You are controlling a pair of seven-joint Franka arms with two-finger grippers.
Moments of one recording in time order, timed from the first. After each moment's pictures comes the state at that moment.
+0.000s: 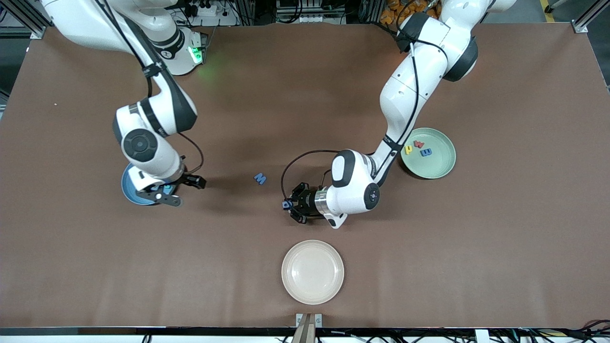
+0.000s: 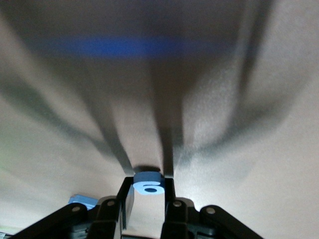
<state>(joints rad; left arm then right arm) -0.54 1.19 -0.18 -1.00 -0.81 2.36 -1.58 0.04 0.37 0.28 -1.95 -0.24 2.22 0.69</state>
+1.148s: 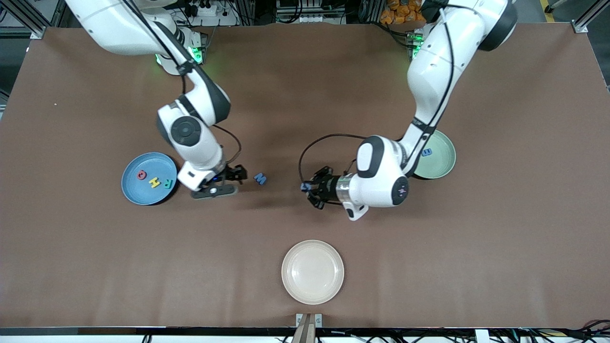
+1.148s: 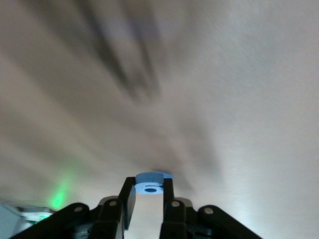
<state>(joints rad) -0.43 0.83 -0.16 -1.42 -0.81 2.16 -1.32 0.16 0.47 0.33 -1.95 -0.26 2.46 0.45</state>
